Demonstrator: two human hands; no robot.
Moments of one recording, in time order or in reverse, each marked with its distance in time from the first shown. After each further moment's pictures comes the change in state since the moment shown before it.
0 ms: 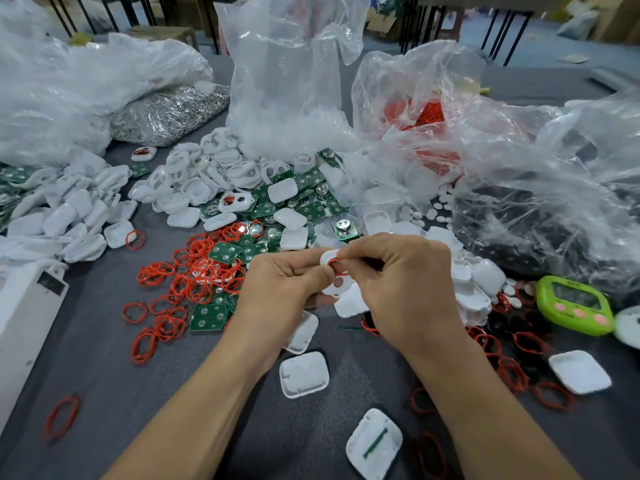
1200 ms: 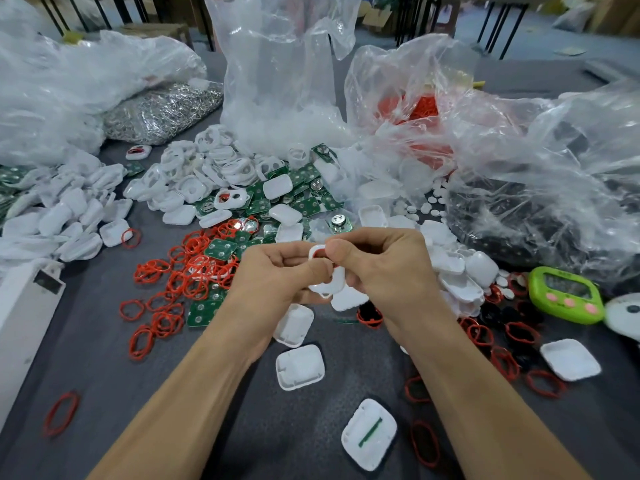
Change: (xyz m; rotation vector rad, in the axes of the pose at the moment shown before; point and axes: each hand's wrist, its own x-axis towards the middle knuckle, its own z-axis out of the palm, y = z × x) left_hand 0.000 0.009 -0.008 -0.039 -0.014 -0.100; right_hand 0.006 0.004 0.007 0.668 -0.162 0.552
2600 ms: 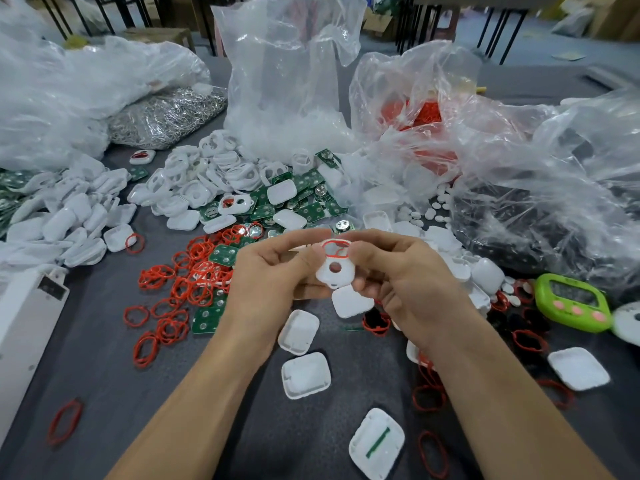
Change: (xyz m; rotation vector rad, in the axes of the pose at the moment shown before) left_hand -0.002 0.003 0.004 -0.034 0.128 0.162; right_hand 0.001 -0.015 -0.007 0.292 -0.101 0.246
